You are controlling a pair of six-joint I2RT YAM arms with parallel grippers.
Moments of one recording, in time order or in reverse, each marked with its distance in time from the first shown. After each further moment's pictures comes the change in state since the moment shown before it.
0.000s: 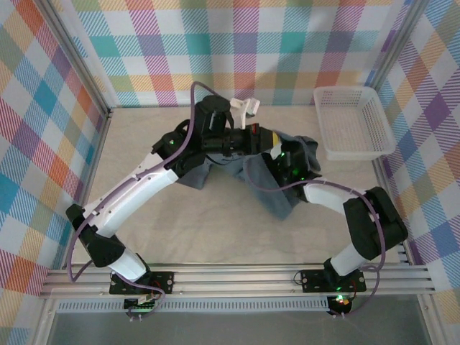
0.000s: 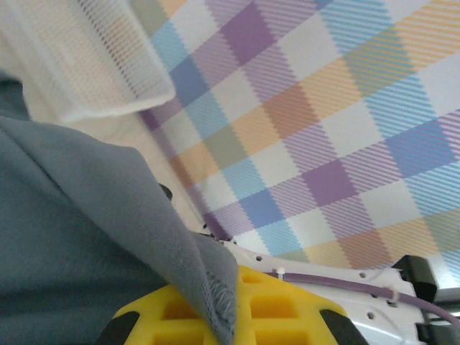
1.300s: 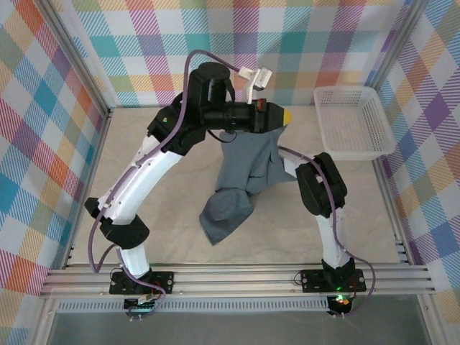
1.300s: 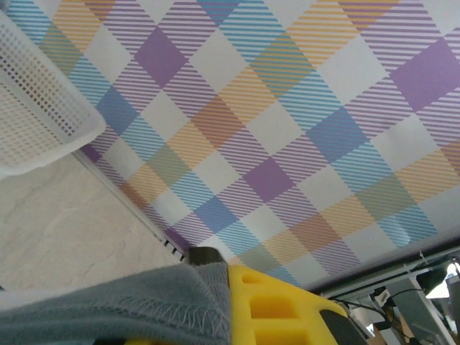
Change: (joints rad) left arm 0.004 0.222 0.573 -0.264 0.148 0.110; right arm 0.163 0.608 0.824 -1.170 -0.274 0.628
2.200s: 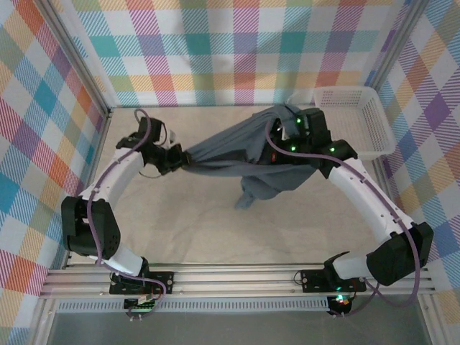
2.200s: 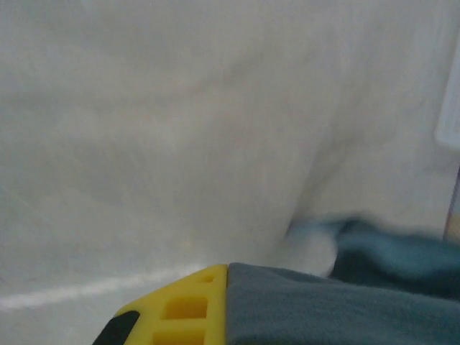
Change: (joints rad) left arm 0.693 -0.247 -1.167 0.039 -0.096 0.127; right arm -0.201 -0.802 -0.303 0.192 -0.423 0.217
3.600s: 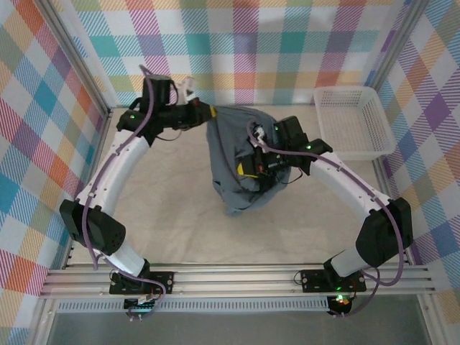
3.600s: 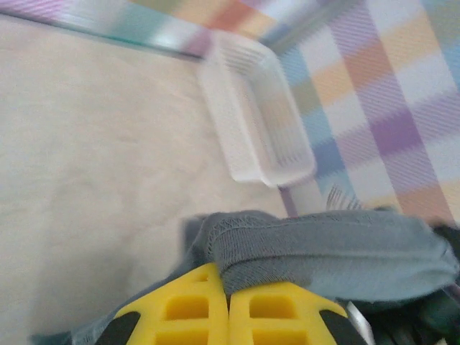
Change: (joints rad) left arm -0.142 0.071 0.507 0.108 0.087 -0.066; right arm 0.093 0.144 -0.024 -0.047 -0.357 -0.037
